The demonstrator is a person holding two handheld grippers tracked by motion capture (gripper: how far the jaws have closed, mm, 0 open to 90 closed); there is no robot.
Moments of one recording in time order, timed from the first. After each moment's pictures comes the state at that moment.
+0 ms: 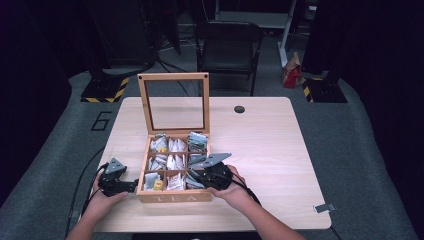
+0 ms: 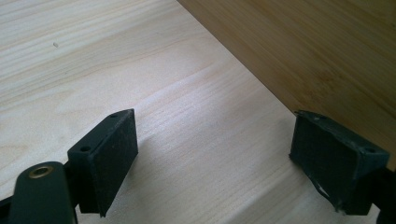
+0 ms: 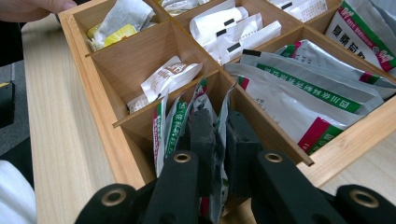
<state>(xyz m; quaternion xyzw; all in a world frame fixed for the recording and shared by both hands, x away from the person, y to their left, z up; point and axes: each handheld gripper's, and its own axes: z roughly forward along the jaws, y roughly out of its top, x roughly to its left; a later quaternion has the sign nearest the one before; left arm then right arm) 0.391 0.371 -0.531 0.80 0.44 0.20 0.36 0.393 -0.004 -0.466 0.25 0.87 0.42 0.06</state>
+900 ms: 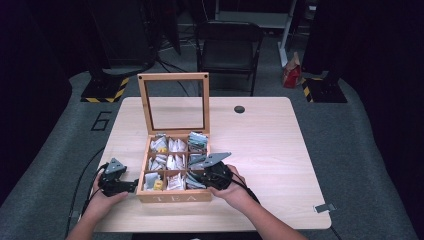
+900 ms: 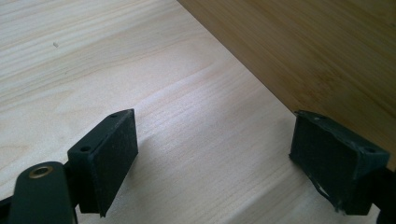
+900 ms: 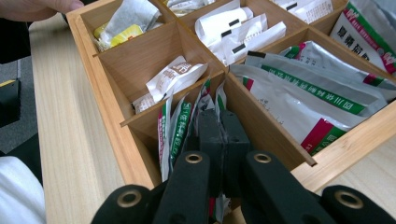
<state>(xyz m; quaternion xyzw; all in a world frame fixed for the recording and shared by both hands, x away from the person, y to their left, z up) 0.391 0.371 -0.530 0.80 0.44 0.19 0.36 0.393 -0.005 -0.461 0.24 0.87 0.42 0.06</state>
